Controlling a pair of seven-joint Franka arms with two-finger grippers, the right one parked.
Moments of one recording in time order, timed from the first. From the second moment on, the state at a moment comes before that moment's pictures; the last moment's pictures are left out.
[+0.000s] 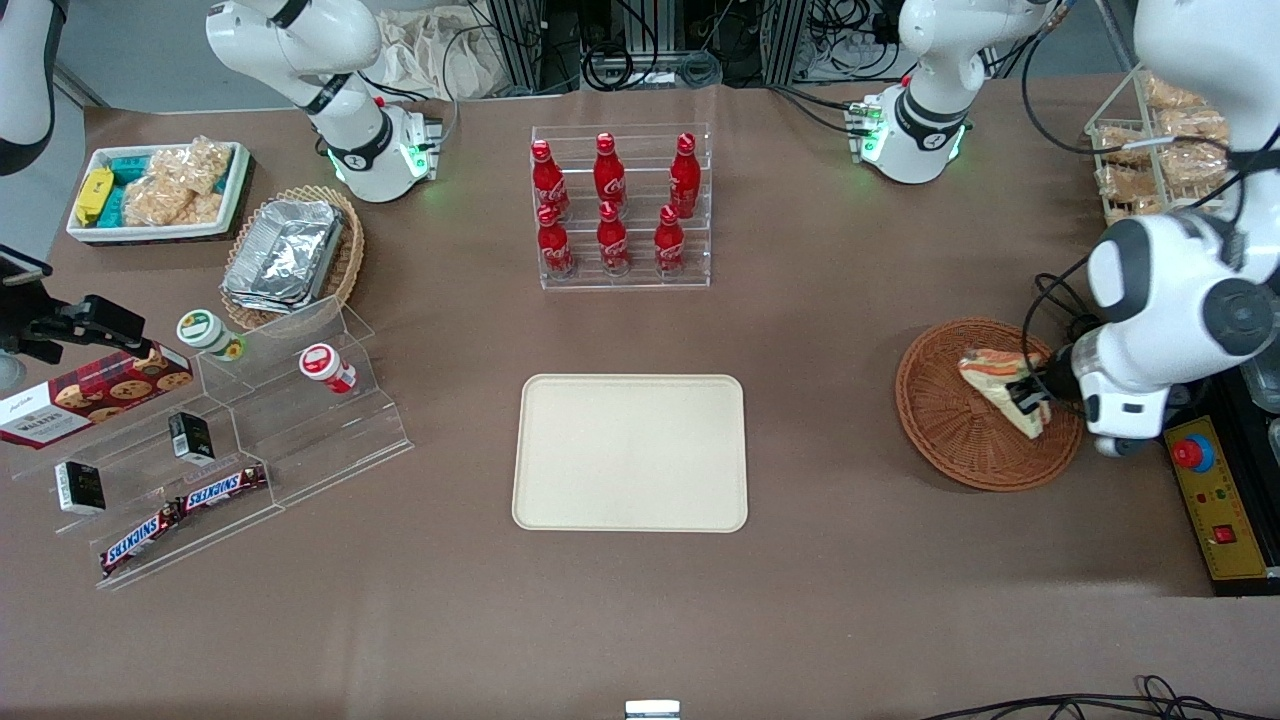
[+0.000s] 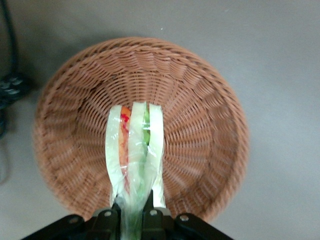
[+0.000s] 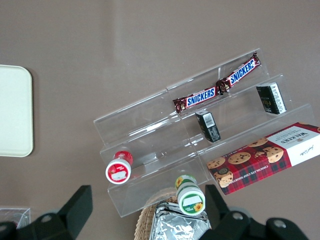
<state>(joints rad) 0.25 0.20 -0.23 -1.94 0.04 2.02 -0.65</state>
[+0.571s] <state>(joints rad) 0.25 0.17 -0.32 -1.49 0.02 1.57 -0.43</state>
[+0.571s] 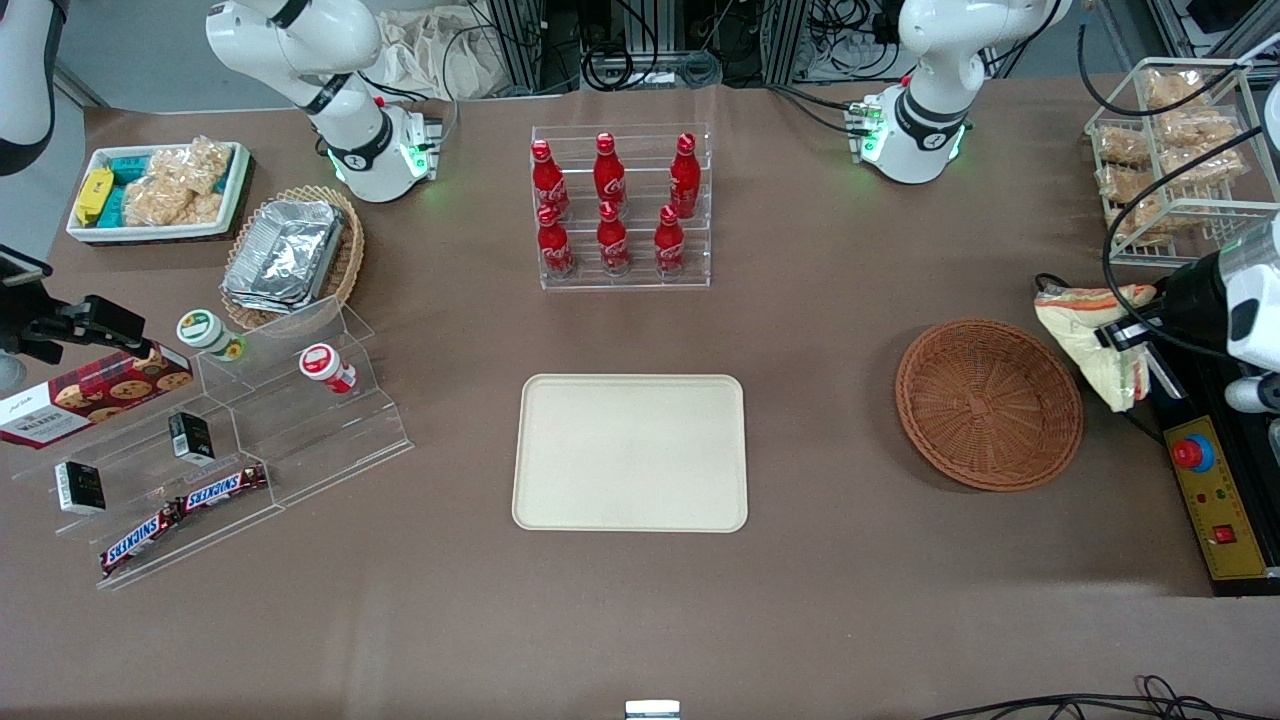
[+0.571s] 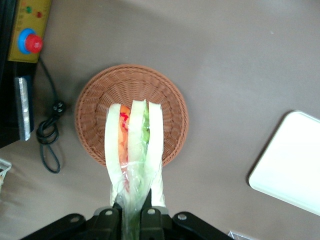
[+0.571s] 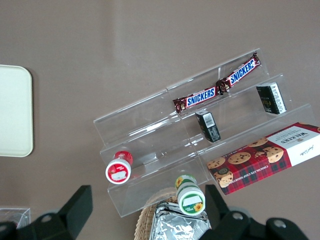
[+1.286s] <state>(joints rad) -0.16 0.49 -0.35 -1.50 0.02 2.02 -0.44</state>
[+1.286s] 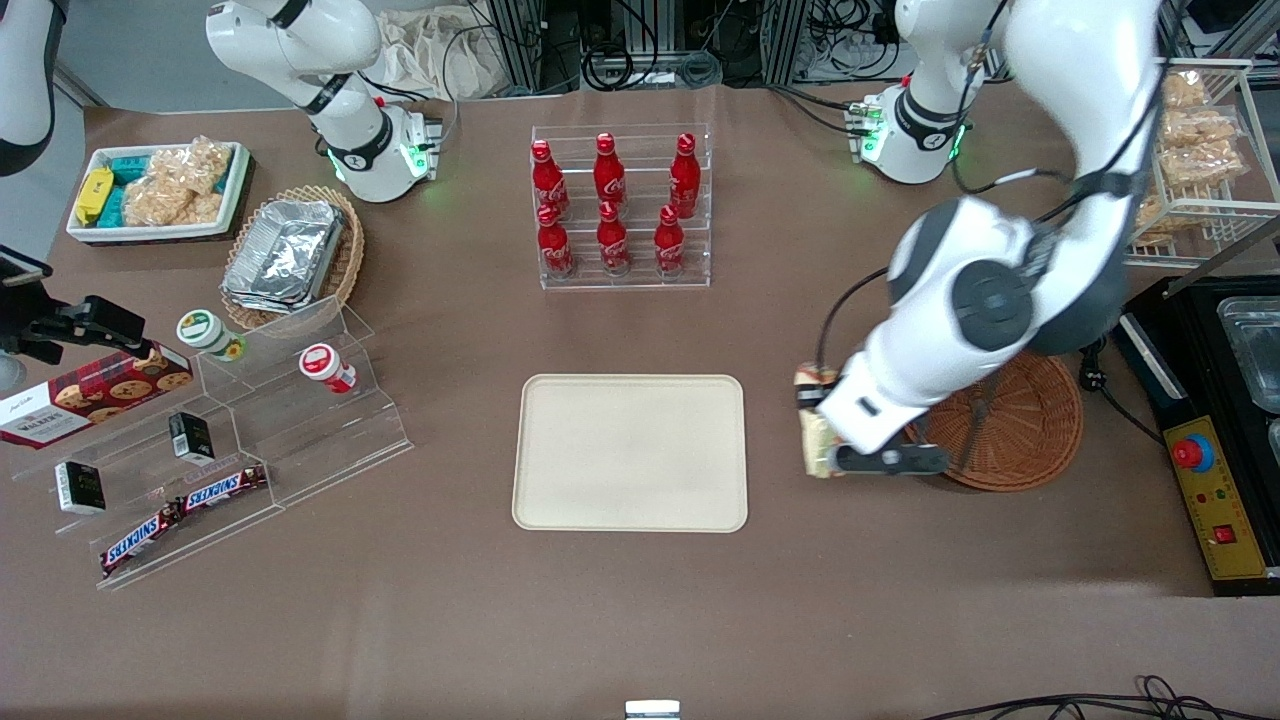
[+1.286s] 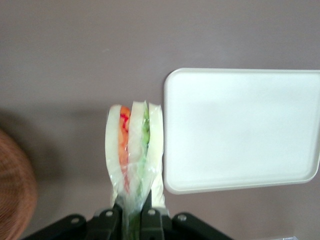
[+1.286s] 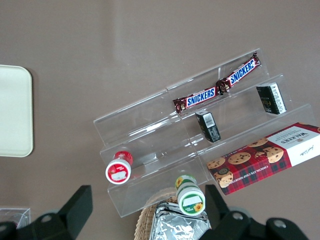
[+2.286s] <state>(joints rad) -0.44 0.76 -0.18 -1.47 0.02 2.28 -0.58</state>
